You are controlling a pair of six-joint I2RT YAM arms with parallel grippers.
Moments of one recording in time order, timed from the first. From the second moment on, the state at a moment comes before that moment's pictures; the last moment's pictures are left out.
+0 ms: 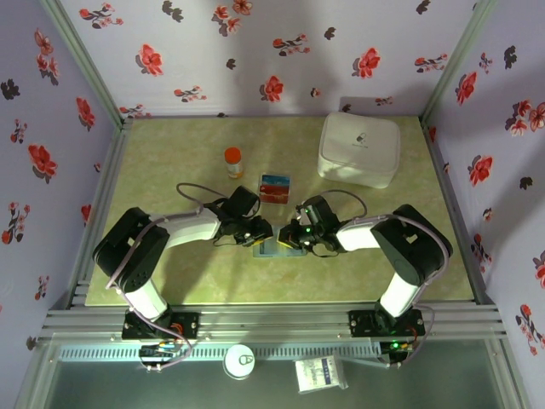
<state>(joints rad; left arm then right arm) -0.75 1.69 0.88 -0.24 0.30 -0.99 0.66 1.70 0.61 0.28 -0.54 1.00</state>
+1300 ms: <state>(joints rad) -0.85 1.82 1.10 -0.23 0.35 -0.99 0.48 1.14 0.66 -0.37 -0.33 0.81</state>
